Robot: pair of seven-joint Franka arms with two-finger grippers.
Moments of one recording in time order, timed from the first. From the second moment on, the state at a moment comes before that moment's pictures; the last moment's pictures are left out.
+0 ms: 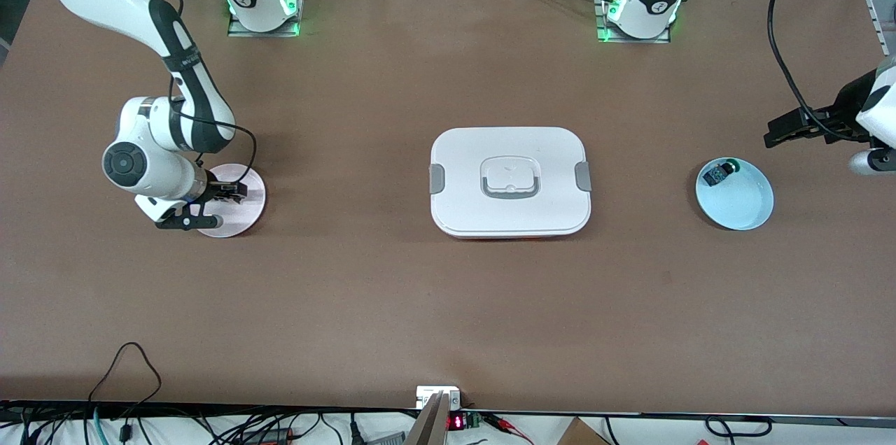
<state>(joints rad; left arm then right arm) 0.12 0.13 -0.10 -1.49 0.00 1.53 -0.07 0.11 0.44 -0.09 -2.02 -0.01 2.29 0.00</state>
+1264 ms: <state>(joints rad) 0.11 0.15 -0.10 -1.49 -0.05 1.51 -0.07 0.14 0.30 -0.01 -1.53 0.12 1.79 -0.21</state>
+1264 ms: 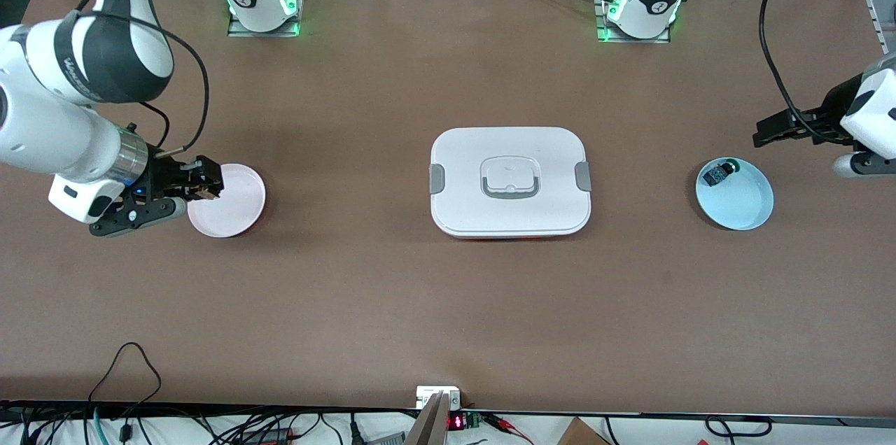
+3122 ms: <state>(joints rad) 0.01 0.40 -0.11 -1.50 -1.29 1.63 -0.31 0.45 0.45 0.04 -1.46 1.51 2.07 -1.52</state>
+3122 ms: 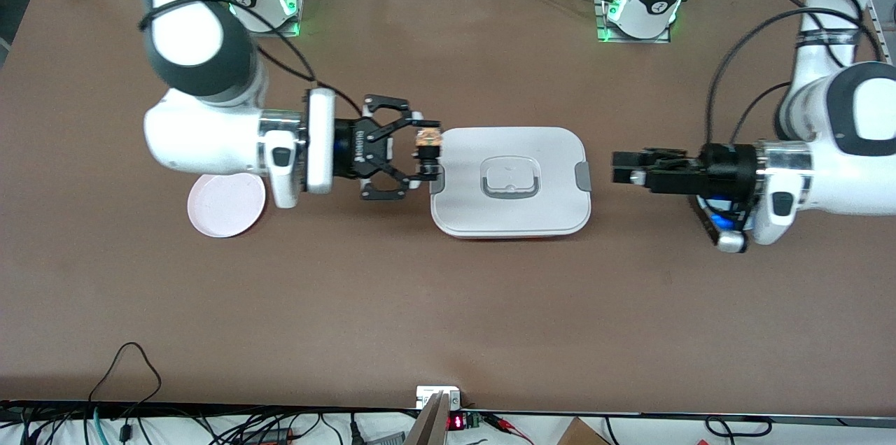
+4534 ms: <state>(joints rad) -0.15 0.33 -0.13 -1.54 -1.36 1.88 -0.32 0.56 0.59 0.03 -1.27 1.55 2.23 -1.74</state>
